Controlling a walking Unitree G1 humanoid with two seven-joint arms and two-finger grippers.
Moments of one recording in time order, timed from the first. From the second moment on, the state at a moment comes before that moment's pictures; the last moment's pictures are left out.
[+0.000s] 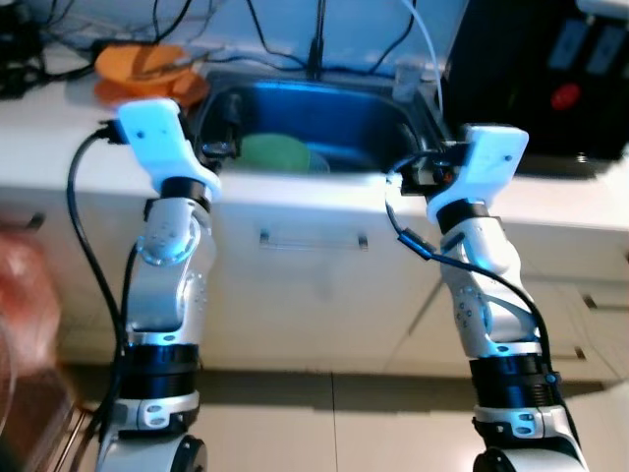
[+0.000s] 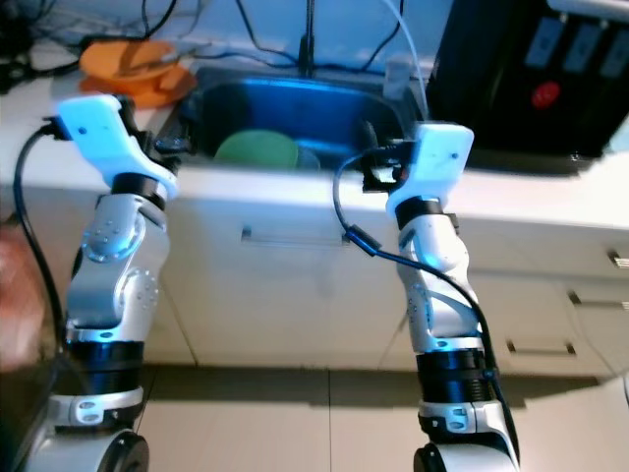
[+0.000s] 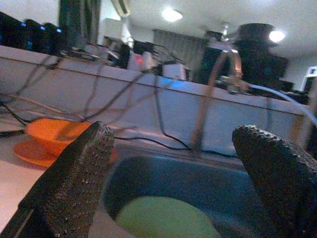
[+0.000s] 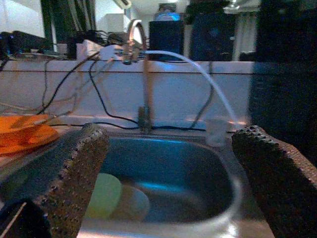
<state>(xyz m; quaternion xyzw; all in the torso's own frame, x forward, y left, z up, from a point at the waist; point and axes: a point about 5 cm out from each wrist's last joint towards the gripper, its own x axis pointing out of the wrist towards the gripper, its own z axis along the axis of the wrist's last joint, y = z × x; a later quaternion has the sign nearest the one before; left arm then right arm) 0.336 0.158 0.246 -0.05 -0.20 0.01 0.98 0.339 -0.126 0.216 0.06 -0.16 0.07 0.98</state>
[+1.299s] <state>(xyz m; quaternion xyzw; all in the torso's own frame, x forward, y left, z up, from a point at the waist) 0.333 0.169 0.250 -0.06 -0.21 0.06 0.97 0.338 -0.111 0.228 0.05 -0.18 0.11 0.98</state>
